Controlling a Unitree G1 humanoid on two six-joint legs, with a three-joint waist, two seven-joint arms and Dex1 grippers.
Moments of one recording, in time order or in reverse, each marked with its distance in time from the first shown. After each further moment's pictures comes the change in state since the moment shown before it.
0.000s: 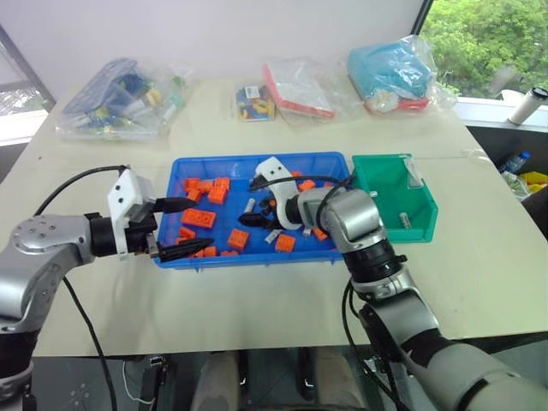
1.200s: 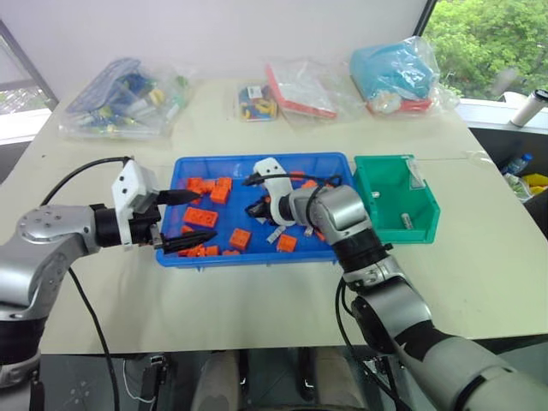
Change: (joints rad) left arm -0.079 -0.030 -0.033 0.049 0.012 -0.001 -0.008; right arm -0.068 -0.063 0.006 0.137 0.058 -0.075 -0.050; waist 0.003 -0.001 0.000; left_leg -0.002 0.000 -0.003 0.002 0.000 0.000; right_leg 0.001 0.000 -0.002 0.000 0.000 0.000
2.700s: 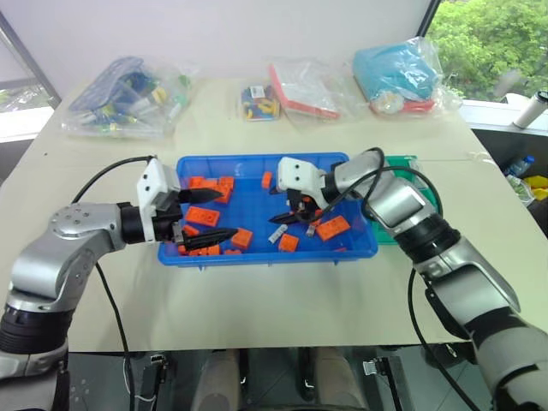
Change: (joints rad) left arm -0.031 -0.077 -0.048 -0.038 -0.001 0.032 0.039; right arm -0.073 -0.425 0.381 0.062 -0.169 -0.895 0.674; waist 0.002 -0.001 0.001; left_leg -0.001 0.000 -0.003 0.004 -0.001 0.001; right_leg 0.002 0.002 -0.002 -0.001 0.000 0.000
